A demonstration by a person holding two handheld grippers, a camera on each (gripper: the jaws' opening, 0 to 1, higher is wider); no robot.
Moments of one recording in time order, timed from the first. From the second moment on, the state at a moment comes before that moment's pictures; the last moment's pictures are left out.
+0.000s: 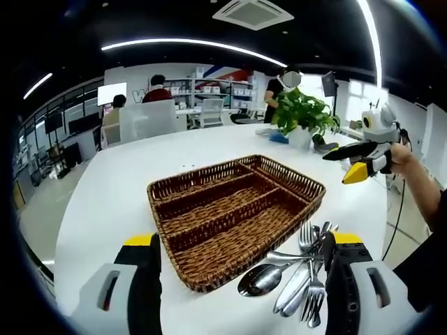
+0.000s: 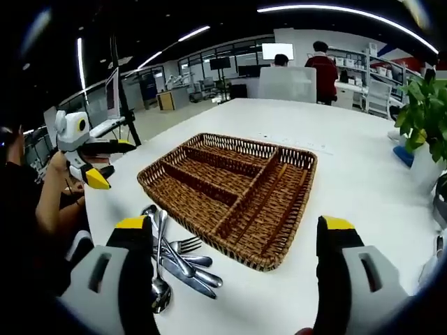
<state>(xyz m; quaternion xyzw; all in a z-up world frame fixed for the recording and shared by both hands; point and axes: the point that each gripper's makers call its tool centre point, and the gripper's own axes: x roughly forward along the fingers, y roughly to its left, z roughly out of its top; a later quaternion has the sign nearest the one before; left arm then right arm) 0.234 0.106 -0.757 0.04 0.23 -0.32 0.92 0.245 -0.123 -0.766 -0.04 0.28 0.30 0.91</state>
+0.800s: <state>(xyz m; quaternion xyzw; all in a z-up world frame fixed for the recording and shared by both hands) 0.233 0.114 -0.748 0.04 0.23 -0.32 0.92 0.240 -0.124 -0.746 -0.06 0.26 0.31 0.91</state>
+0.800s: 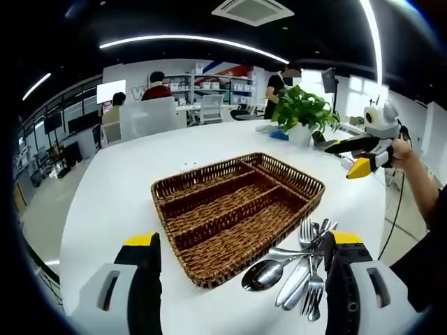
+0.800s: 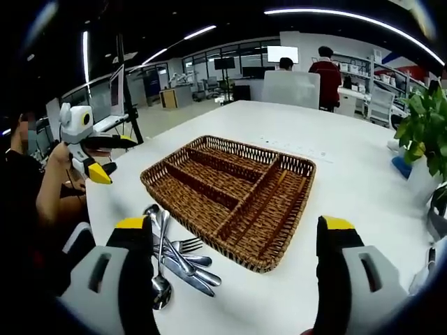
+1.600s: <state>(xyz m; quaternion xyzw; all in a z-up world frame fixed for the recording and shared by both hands) 0.225 0.102 -0.742 0.05 0.21 -0.35 0.91 0.201 -0.085 -0.769 -0.08 0.26 0.36 0.89</state>
